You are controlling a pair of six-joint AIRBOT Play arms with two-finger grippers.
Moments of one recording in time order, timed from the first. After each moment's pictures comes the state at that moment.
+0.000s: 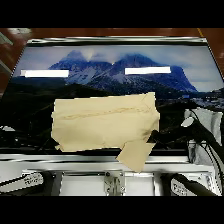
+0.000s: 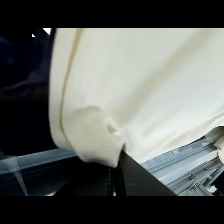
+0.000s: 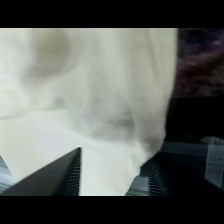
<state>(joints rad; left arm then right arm) 0.59 -1.34 0.52 0.94 -1.29 -0.99 -0.13 -1.24 0.54 -1.05 1.16 1.47</state>
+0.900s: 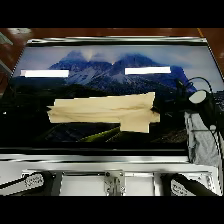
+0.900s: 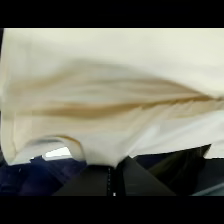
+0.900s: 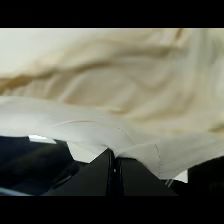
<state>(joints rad) 0.45 -1.31 0.94 0.73 -1.18 -1.05 -0.06 -1.24 0.97 -0.99 1.04 1.50</state>
